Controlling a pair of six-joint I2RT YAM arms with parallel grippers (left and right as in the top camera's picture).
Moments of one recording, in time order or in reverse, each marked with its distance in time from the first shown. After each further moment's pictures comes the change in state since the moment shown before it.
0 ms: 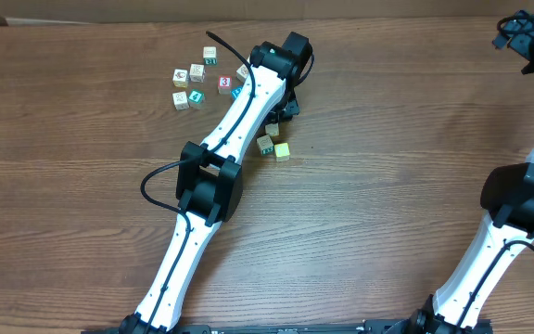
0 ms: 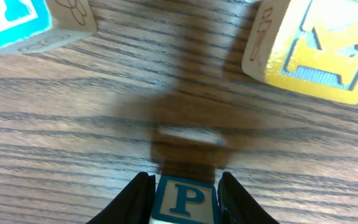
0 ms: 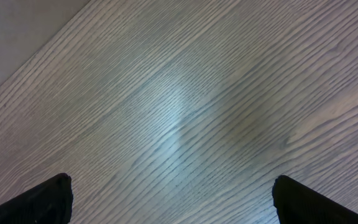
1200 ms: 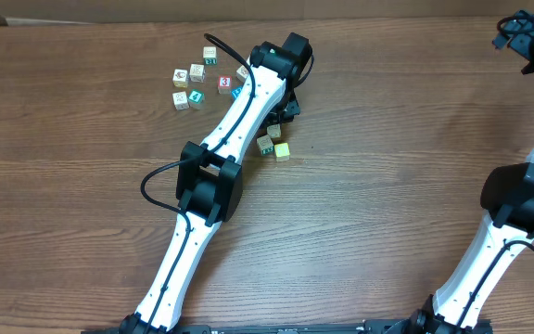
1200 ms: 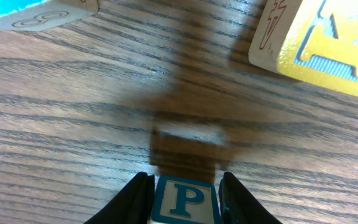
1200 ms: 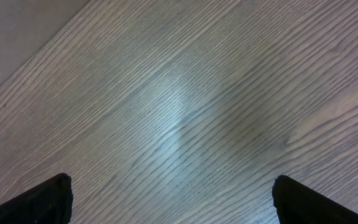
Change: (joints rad) left arm 0.000 0.000 0.000 -0.016 0.019 -0.048; right arm 0.000 0.000 0.000 0.000 0.000 0.000
